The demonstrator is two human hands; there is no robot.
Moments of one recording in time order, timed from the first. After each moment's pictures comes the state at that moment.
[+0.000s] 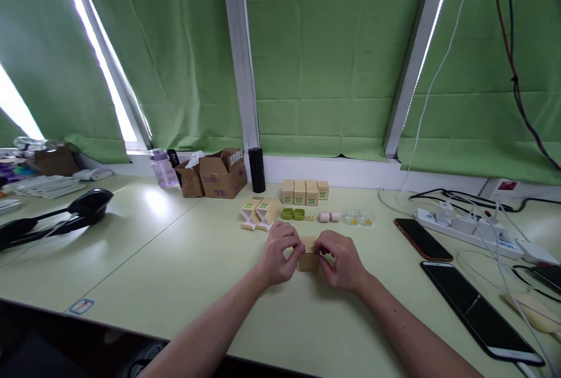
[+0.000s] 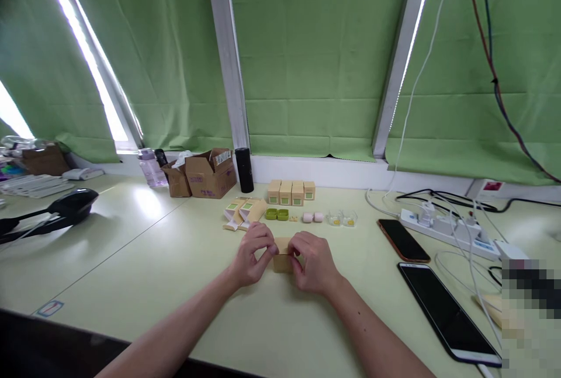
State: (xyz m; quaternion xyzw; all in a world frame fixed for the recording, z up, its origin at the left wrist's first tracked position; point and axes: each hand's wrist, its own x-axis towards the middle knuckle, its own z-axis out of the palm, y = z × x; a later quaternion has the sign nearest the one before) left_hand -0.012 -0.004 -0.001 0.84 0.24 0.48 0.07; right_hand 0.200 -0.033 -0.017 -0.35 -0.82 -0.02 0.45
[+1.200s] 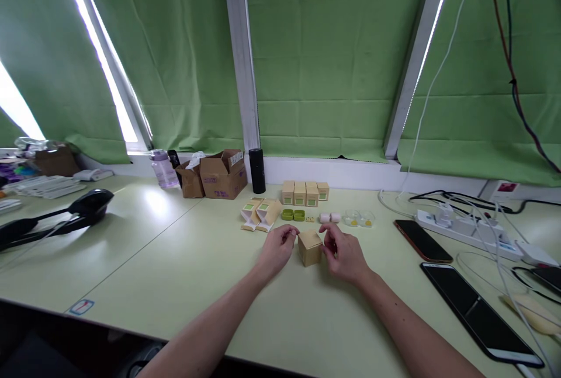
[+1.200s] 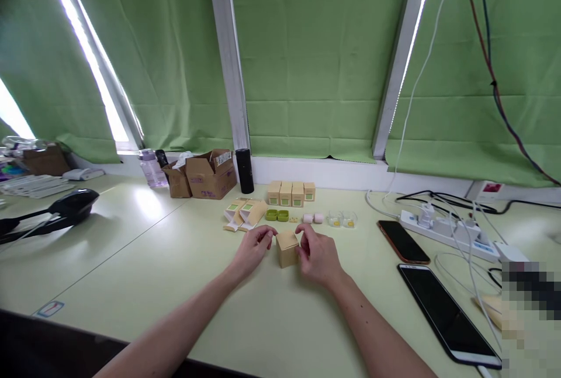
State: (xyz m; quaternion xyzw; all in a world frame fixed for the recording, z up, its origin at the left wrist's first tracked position) left_hand -0.005 0.014 -0.007 0.72 0.47 0.42 0.29; right_hand 0.212 -0.022 -0.023 -0.50 -0.77 0.05 0.40
